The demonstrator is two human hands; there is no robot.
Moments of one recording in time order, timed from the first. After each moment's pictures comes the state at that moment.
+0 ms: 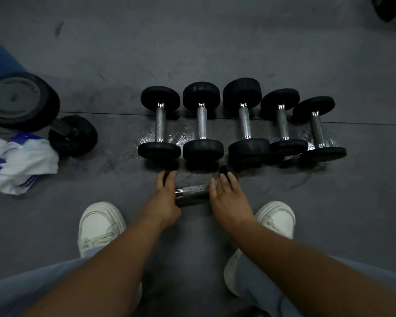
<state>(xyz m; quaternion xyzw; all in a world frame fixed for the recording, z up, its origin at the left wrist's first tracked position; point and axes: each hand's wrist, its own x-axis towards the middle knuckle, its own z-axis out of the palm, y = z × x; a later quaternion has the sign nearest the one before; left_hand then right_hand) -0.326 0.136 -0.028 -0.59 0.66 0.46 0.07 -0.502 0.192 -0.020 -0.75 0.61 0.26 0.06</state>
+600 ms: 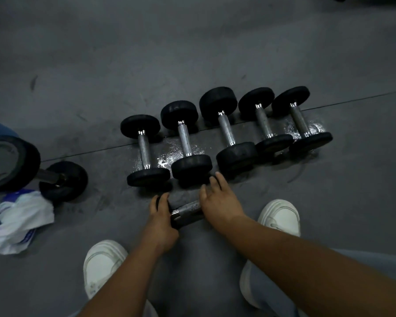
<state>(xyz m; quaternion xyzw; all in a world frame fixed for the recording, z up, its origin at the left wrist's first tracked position) -0.325 0.132 -0.033 -0.57 0.67 0.47 0.04 -0.499 0.168 -0.017 -0.72 0.65 0.23 0.08</state>
